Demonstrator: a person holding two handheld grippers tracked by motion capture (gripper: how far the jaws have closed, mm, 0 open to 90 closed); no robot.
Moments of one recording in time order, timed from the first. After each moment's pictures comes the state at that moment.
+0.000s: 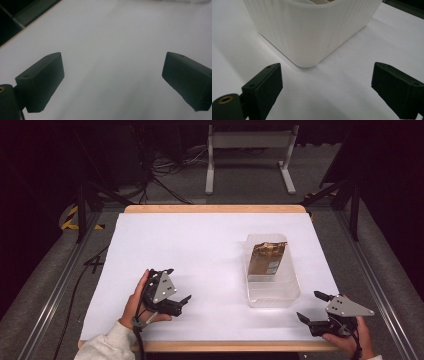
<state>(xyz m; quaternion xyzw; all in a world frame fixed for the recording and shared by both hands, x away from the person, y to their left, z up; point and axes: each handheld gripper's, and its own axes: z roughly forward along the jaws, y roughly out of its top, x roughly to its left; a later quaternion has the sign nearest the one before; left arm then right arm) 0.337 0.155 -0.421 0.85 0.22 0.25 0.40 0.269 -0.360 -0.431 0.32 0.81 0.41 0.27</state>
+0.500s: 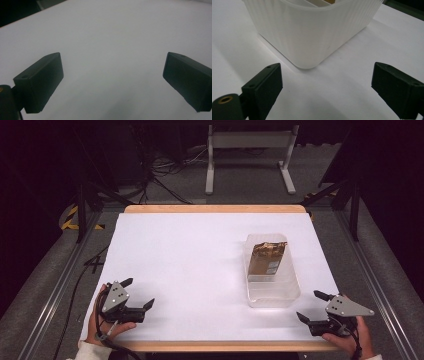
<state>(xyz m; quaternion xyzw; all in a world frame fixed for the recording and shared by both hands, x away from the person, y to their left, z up) 0.313 0.248 -0.438 0.79 0.33 0.27 0.44 0.270 -0.360 -0.431 0.32 0.81 0.41 0.27</state>
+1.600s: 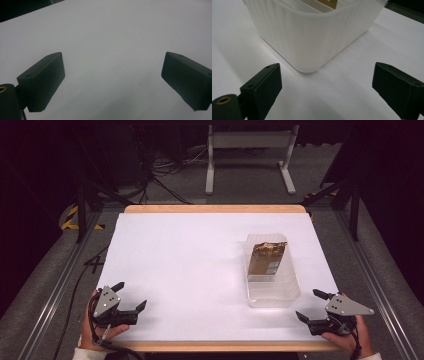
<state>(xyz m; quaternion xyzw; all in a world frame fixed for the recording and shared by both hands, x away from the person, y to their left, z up) 0.305 0.261 -0.447 0.78 0.35 0.27 0.44 0.272 -0.358 -0.430 0.32 0.81 0.41 0.27</state>
